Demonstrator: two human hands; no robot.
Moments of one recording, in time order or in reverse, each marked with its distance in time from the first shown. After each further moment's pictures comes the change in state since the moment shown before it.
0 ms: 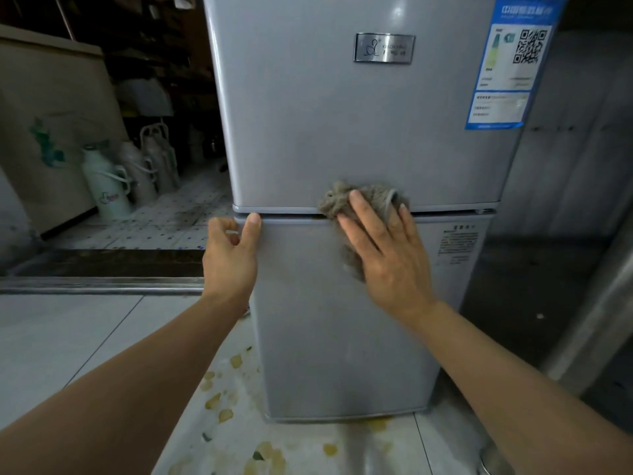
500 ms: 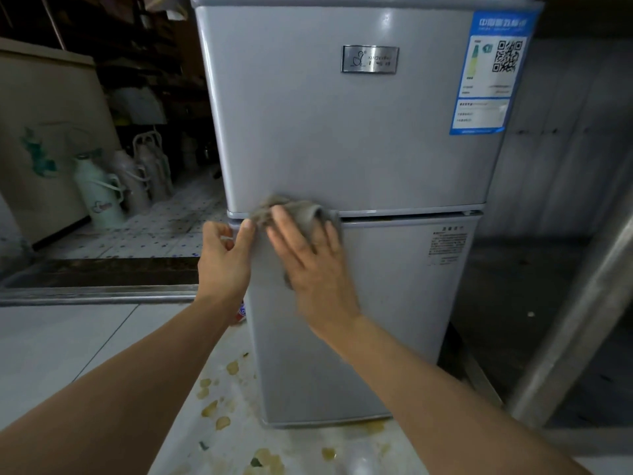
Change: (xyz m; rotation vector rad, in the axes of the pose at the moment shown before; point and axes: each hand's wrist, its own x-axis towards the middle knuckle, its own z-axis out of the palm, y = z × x) left_hand 0.002 0.001 -0.001 -0.036 -0.030 0.031; right_hand 0.028 -0.080 0.005 0.110 -0.107 0.118
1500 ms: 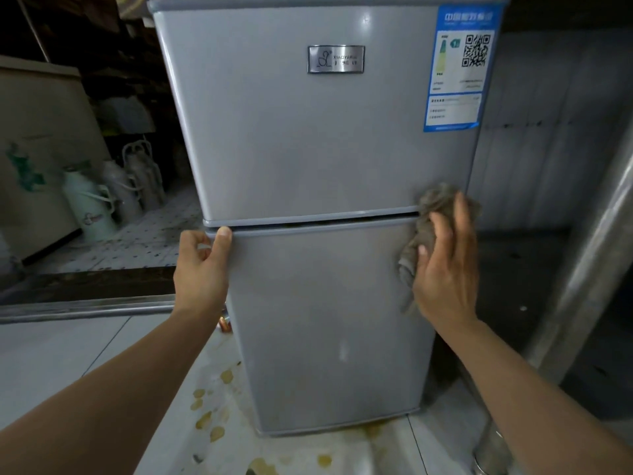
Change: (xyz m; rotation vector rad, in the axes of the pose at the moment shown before) left_hand 0.005 -0.008 0.003 -0.014 0.043 0.019; right_hand -0.069 0.146 -0.027 -0.002 0.178 0.451
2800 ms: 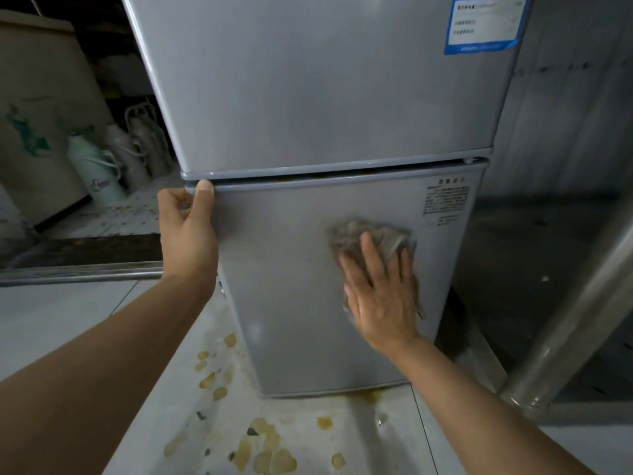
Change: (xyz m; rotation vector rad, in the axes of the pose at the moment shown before) left_hand -0.006 -0.002 0.010 -0.143 0.073 -0.033; right_hand -0.094 -0.032 0.056 -0.040 -0.109 -0.368
